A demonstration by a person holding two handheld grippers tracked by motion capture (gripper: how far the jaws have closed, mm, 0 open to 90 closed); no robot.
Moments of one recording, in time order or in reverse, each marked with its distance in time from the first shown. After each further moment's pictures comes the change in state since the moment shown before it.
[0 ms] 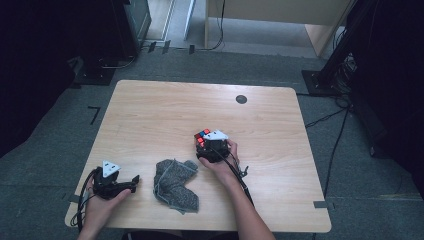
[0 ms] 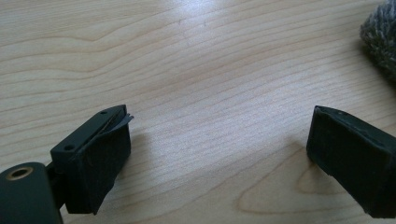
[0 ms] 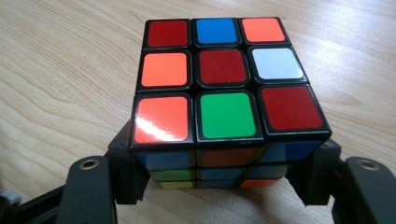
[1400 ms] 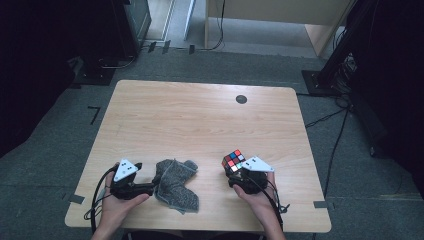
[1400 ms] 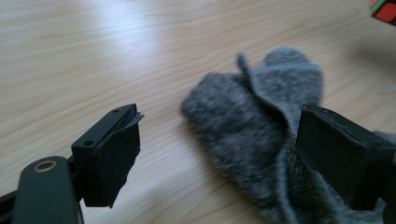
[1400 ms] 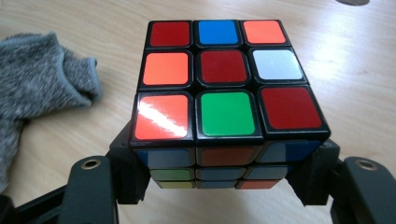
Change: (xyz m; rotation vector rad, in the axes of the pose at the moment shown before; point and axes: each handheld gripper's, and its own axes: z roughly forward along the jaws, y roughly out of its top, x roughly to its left) left arm -0.064 0.036 -0.024 -0.140 -0.293 0.117; right arm -0.033 -0.064 -0.136 -0.066 0.019 0.027
